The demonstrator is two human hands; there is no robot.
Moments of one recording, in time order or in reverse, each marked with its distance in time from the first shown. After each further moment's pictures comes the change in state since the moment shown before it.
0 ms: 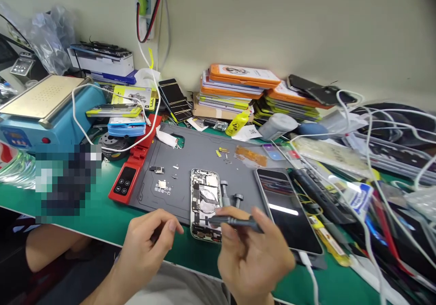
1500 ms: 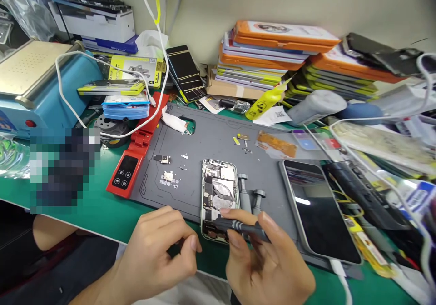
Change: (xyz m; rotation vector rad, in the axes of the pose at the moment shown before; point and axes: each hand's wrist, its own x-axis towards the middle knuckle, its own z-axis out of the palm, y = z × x) left_hand 0.009 0.011 0.005 0.064 -0.126 0.170; right_hand -0.011 0.000 -0.008 -0.089 -0.126 -0.011
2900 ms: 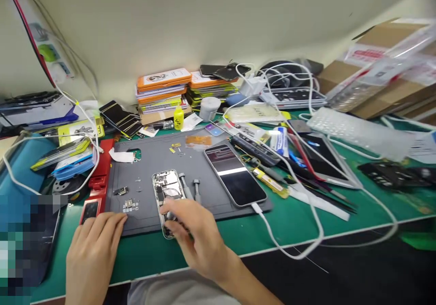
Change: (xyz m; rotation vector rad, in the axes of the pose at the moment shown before) left_hand 0.025 -0.032 -0.073 1.022 -0.019 0.381; right_hand 0.037 -0.005 0.013 0.160 0.091 -0.104
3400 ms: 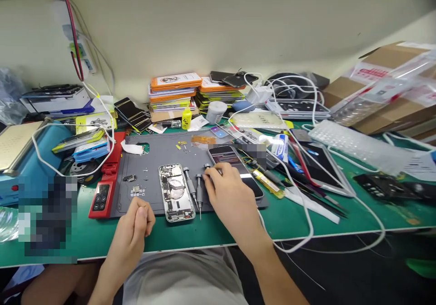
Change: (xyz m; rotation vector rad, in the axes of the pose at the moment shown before) left_hand 0.002 0.057 0.009 -1.088 -0.184 -0.543; right_hand 0.007 0.034 -0.053 -0.880 -0.274 0.384
